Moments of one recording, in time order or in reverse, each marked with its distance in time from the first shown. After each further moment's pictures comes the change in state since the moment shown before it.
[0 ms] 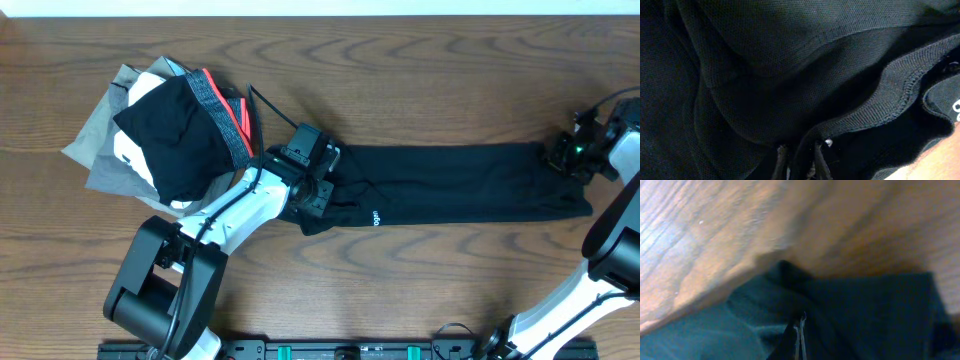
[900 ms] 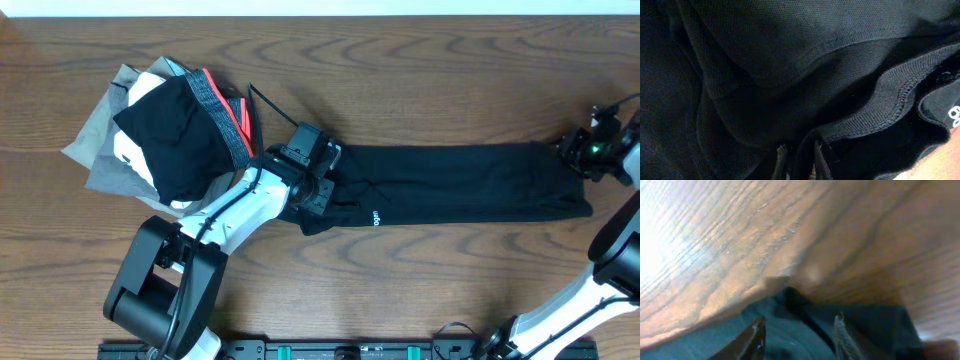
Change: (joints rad) left arm 0.000 0.000 0.000 0.024 0.000 0.000; right arm -0.043 -0.010 0.000 0.079 -0.116 -0.018
